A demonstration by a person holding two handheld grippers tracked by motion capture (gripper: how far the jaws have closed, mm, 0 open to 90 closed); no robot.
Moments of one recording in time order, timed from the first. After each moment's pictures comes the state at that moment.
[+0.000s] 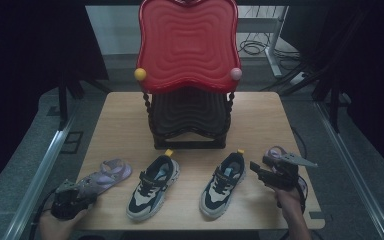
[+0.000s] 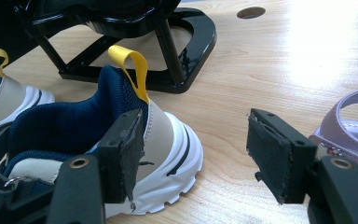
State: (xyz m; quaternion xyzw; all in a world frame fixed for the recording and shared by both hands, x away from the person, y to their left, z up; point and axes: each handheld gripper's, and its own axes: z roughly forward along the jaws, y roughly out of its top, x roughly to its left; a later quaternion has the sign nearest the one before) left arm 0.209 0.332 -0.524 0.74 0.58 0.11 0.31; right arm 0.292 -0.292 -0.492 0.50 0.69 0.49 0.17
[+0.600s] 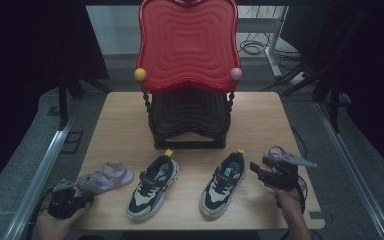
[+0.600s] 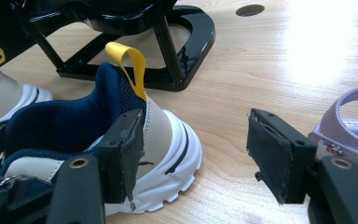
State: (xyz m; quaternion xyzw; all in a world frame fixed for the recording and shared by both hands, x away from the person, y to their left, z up) left arm 0.211 0.341 -0.523 0.74 0.59 0.12 0.31; right arm 0.293 -0.291 -0.493 0.50 0.70 0.49 0.17
